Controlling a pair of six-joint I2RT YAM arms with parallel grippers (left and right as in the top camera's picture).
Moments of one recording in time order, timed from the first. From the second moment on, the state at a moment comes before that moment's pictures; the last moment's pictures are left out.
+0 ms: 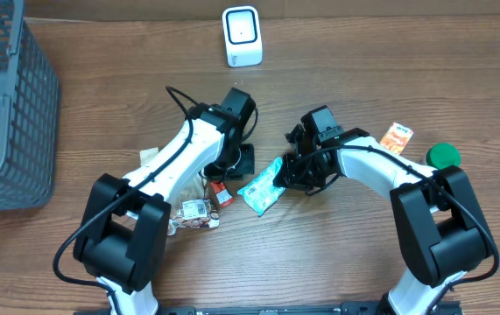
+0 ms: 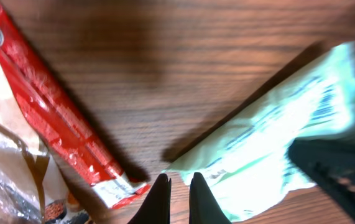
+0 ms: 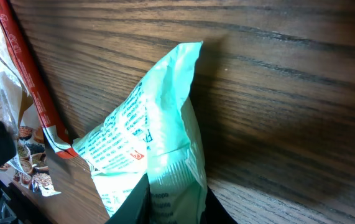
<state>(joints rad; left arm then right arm) -0.49 1.91 1.37 -0.96 0.16 -0.50 0.39 1.87 1.05 -0.55 -0.54 0.38</state>
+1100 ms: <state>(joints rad) -0.63 2.03 1.37 -1.00 0.26 -0.43 0.39 1.87 1.05 -0.55 -0.54 0.38</state>
